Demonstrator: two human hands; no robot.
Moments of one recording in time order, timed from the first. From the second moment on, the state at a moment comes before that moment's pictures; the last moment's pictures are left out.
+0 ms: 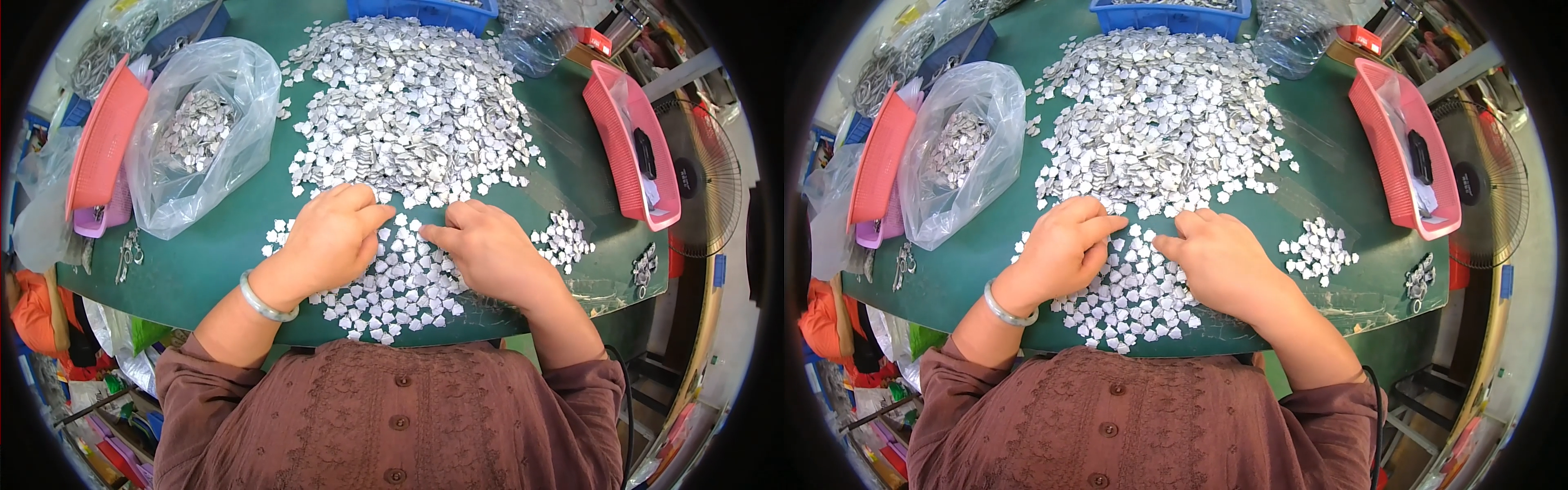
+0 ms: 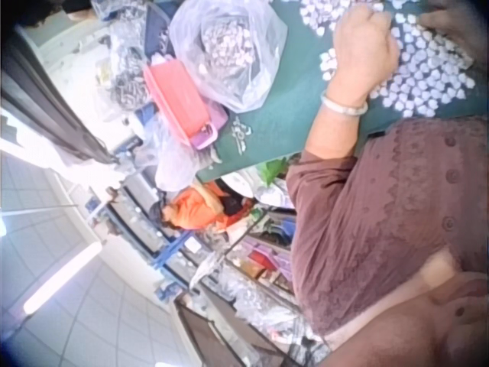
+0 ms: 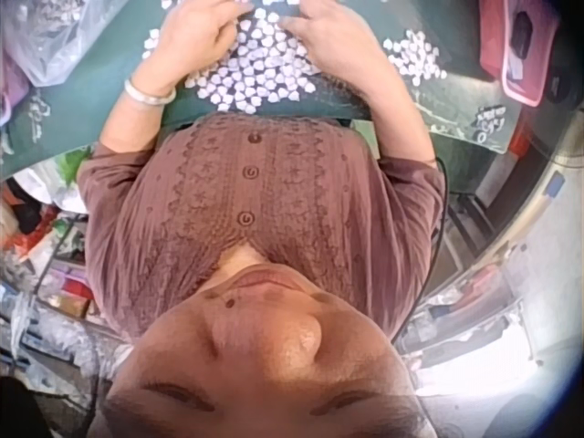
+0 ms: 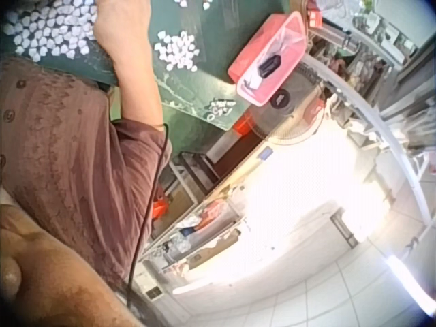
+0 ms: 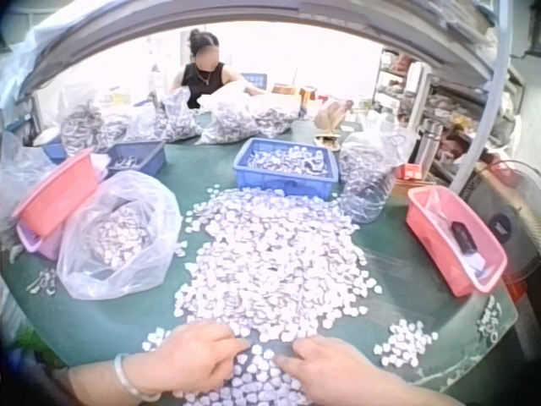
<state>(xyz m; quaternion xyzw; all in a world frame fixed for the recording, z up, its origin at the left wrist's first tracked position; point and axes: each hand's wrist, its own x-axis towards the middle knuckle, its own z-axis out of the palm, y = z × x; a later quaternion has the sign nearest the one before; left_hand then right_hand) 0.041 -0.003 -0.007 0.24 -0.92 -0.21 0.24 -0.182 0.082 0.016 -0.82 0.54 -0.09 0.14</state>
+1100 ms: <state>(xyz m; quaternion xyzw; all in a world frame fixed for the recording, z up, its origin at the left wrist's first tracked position) 0.039 0.000 -0.006 0.22 -0.93 -0.20 0.21 -0.183 0.070 0.016 -0.77 0.60 -0.15 0.15</state>
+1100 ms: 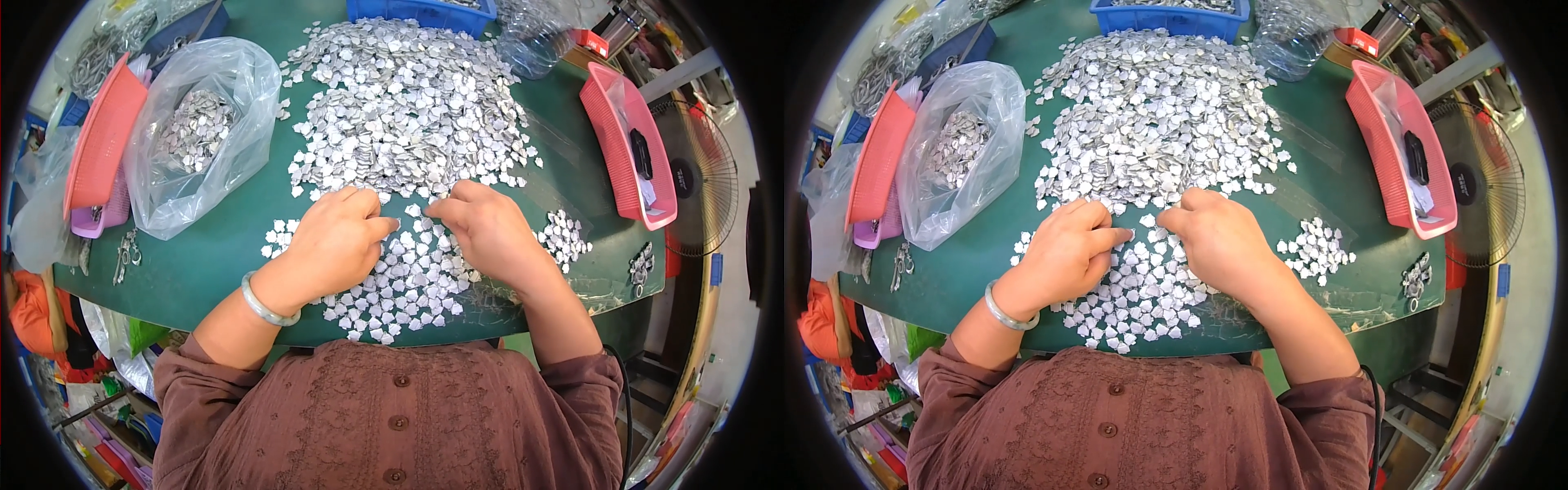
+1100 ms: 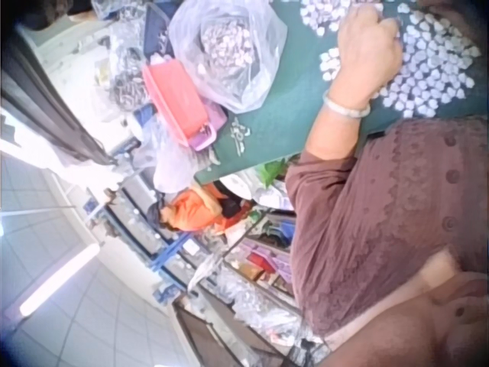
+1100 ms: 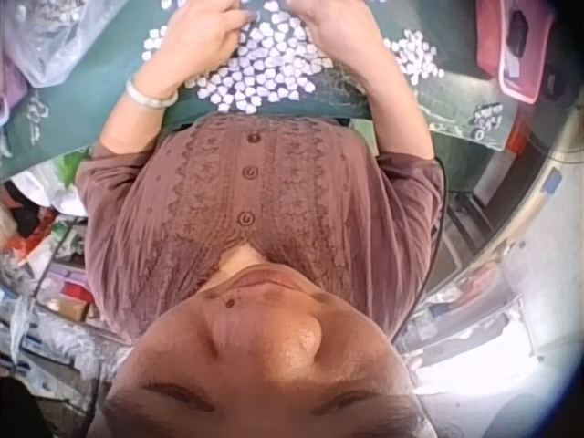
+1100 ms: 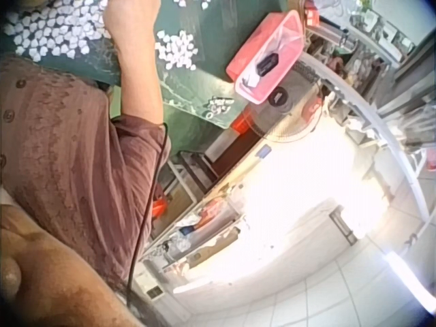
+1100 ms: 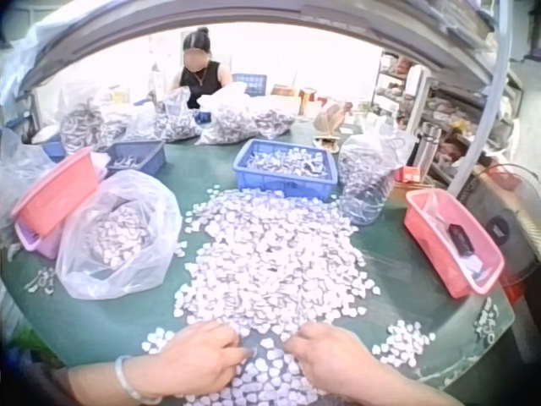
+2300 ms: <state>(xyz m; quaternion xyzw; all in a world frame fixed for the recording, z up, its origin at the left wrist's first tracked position) 0.035 0.008 -0.008 0.23 -0.94 -0.17 0.20 -0.183 0.082 0.017 -0.81 0.55 -0.10 0.17</state>
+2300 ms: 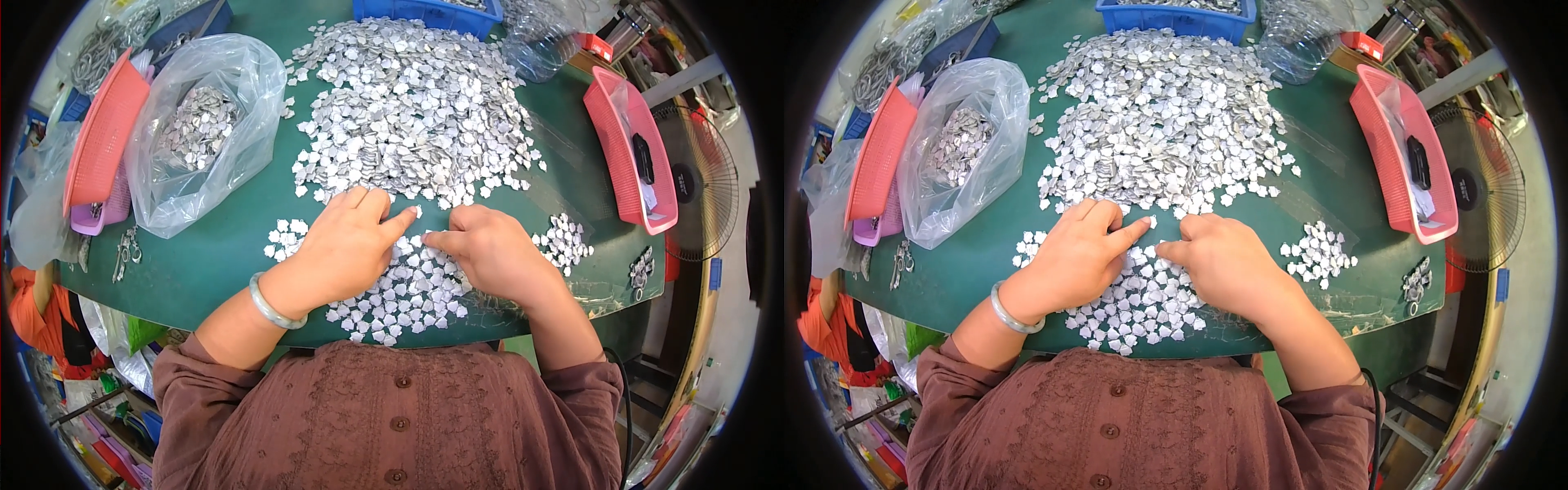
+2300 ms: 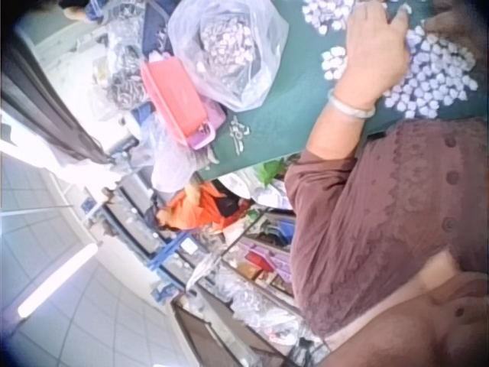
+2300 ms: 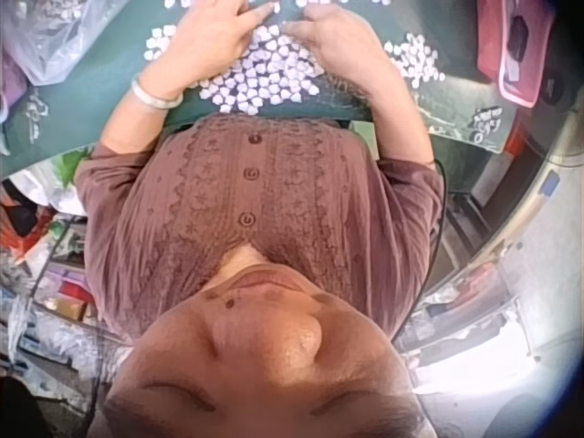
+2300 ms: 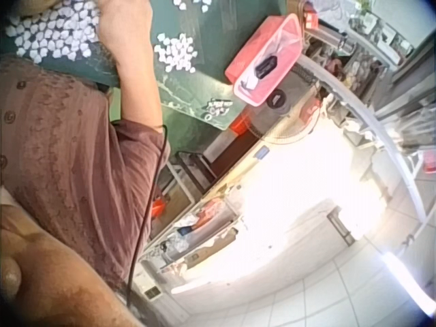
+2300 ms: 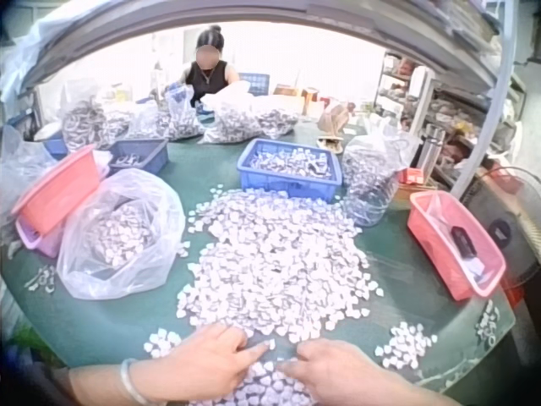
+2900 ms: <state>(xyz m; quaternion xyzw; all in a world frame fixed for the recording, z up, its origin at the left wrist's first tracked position) 0.022 0.015 -0.010 0.18 -0.95 -0.17 0.18 -0.192 0.078 0.008 -0.76 0.61 -0.20 0.10</state>
